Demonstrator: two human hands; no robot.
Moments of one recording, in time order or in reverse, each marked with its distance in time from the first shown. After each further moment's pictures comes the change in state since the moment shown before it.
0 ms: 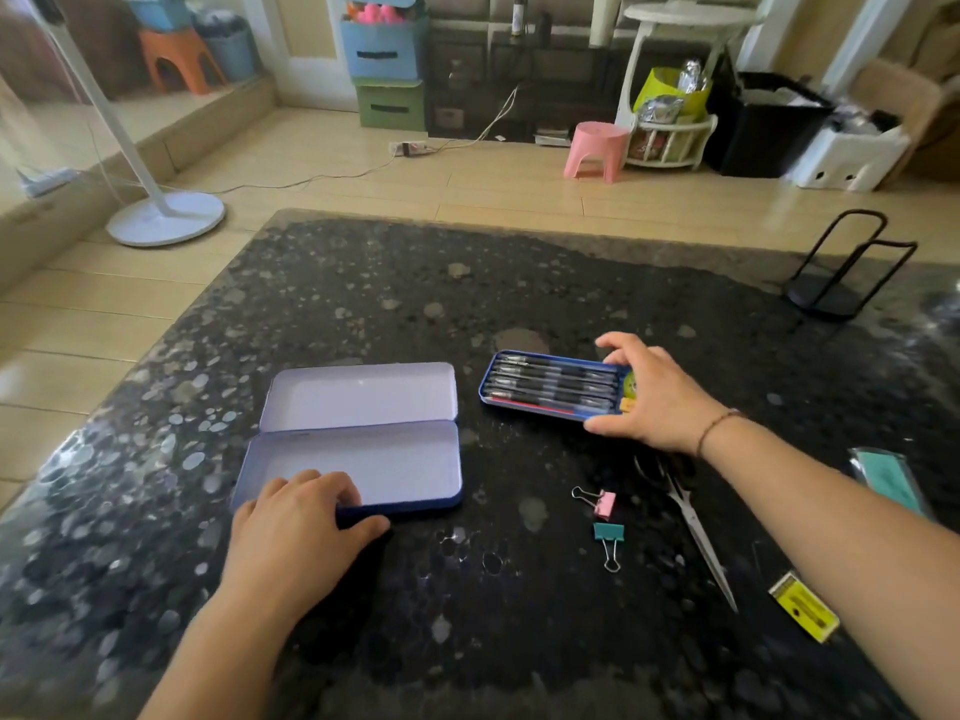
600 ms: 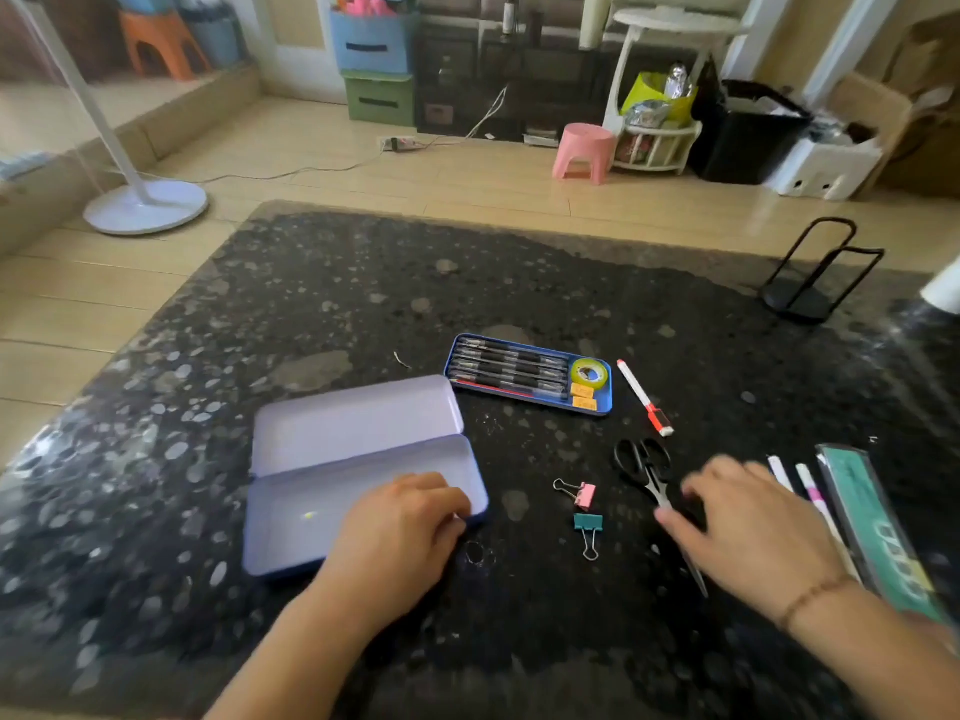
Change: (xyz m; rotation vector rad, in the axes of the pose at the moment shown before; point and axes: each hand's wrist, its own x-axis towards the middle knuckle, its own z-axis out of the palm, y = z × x) left_hand -0.012 0.058 0.030 -0.253 0.098 0.543; right_hand -0.140 -0.001 0.004 -0.589 0.061 0.234
